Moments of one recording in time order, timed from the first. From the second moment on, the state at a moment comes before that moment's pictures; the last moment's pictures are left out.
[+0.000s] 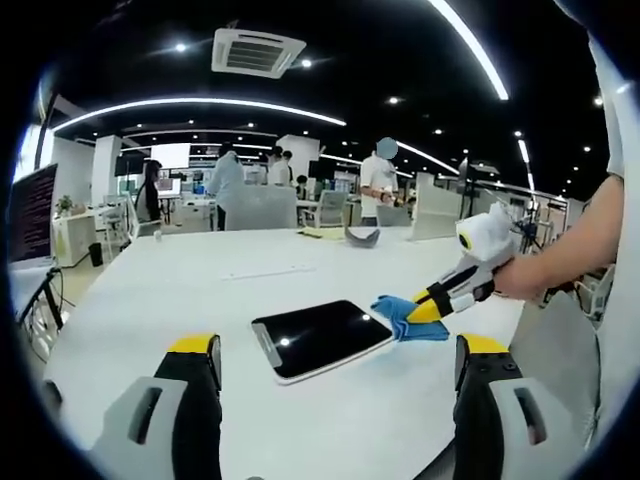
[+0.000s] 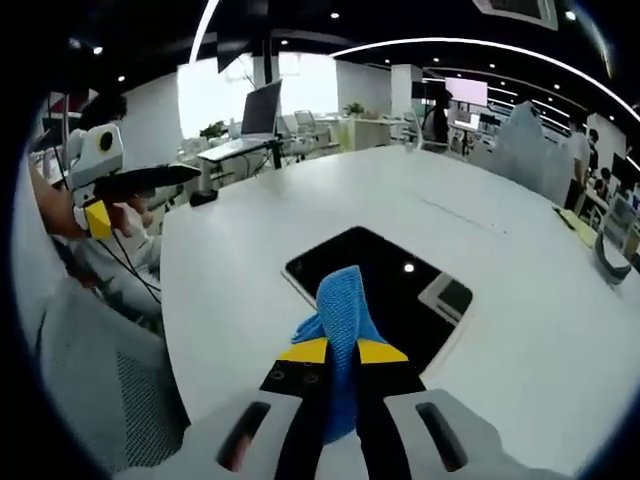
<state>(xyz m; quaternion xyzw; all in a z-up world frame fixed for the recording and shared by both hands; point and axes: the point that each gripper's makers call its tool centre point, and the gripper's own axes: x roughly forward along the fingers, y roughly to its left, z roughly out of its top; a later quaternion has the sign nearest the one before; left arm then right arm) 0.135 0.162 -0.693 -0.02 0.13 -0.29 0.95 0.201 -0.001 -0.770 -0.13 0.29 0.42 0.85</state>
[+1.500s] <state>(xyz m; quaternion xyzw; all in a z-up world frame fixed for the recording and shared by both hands) 0.134 0.173 -0.697 -0.04 0.14 -0.27 0.95 0.220 0.098 -0.754 -0.16 0.26 0.50 0.81</state>
